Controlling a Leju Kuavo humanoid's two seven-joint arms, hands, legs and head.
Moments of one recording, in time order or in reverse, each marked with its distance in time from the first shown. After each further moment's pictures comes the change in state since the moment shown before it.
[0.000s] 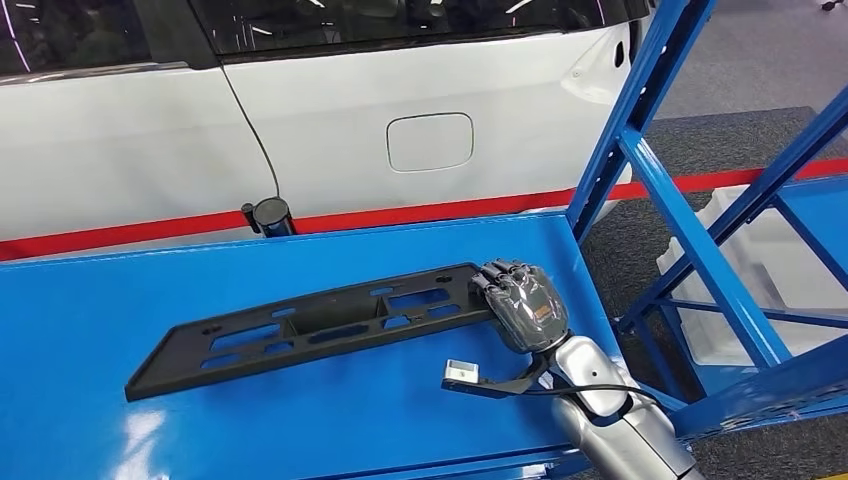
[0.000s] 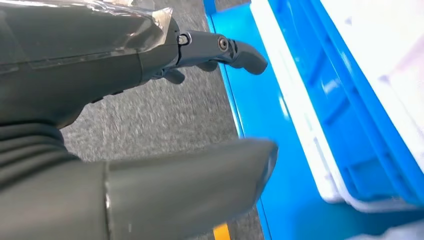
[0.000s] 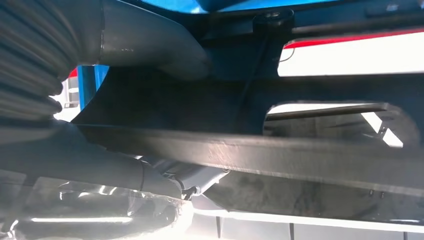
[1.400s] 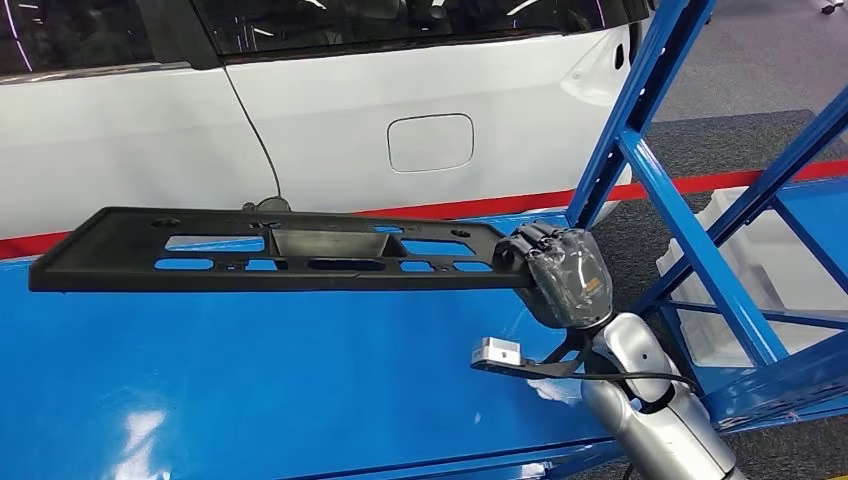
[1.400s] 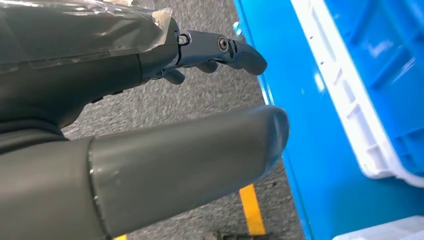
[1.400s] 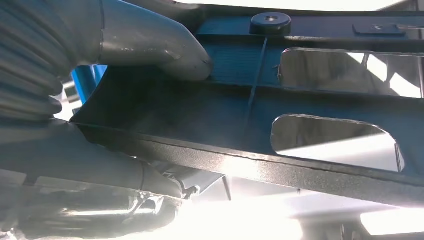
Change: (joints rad) left arm -0.001 -0.002 -0.001 0.000 -0.051 -0.060 0.154; right arm -0.008 -0.068 -0.108 -0.250 -0.170 0.032 -0.081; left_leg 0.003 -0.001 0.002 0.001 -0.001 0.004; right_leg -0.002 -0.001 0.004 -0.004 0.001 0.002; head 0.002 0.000
